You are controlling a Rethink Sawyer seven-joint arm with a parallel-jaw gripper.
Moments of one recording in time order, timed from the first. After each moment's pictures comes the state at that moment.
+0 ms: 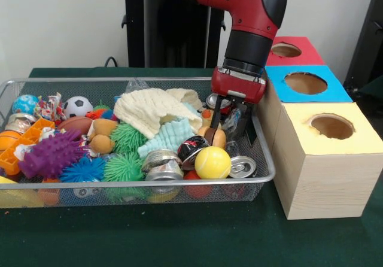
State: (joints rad) arm 0.03 -0.41 -0.09 2.05 0.36 -0.58 1.49
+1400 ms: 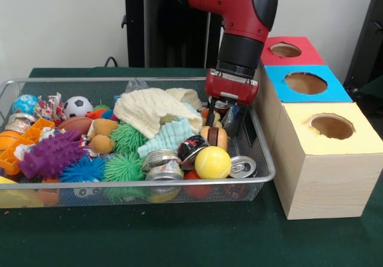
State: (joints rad) arm -0.01 -0.39 -0.08 2.06 0.29 -0.57 1.57
